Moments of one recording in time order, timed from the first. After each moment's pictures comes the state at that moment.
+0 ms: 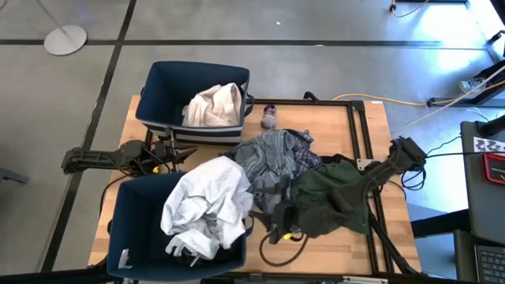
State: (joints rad) left arm -0.02 0.02 0.02 0.17 -0.28 0.26; right arm 0.60 1.70 1.51 -0.11 0.81 -0.16
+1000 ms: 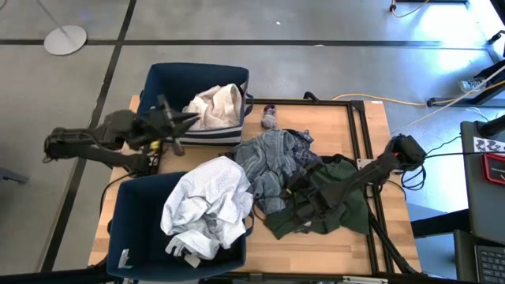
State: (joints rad) left arm -0.03 0.66 0.81 -0.07 -0.45 0.26; right arm 0.51 1.68 1.11 -0.80 1.24 0.85
